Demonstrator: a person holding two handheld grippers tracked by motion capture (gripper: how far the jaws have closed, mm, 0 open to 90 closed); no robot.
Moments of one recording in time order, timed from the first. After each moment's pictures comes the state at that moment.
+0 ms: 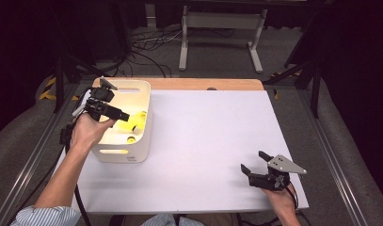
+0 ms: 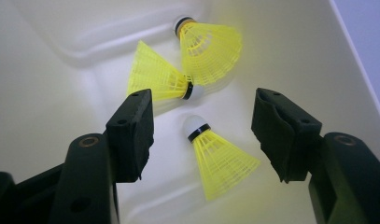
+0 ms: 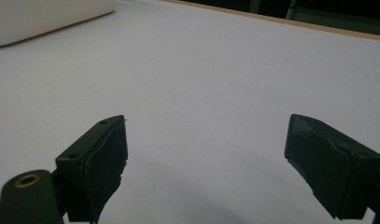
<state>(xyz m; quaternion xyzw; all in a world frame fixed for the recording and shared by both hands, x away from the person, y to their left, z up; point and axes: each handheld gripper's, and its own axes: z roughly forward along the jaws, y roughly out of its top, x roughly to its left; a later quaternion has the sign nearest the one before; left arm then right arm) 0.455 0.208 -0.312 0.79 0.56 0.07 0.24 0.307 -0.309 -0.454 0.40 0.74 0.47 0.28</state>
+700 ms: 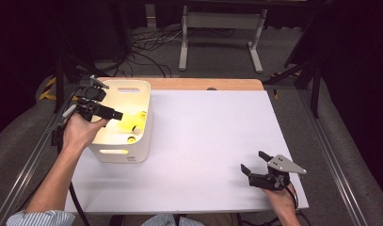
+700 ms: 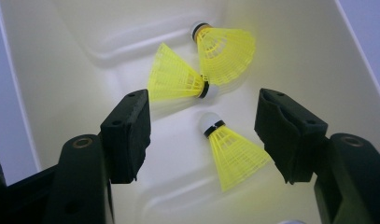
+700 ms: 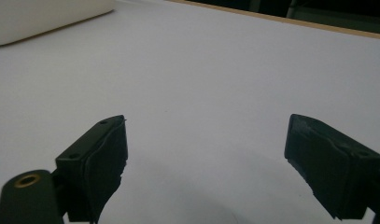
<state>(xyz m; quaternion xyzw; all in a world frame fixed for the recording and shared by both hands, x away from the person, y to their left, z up) 0.446 0.222 -0.303 0.79 0.56 0.09 0.24 0.308 -0.309 -0.455 0.40 0.74 0.47 0.28</state>
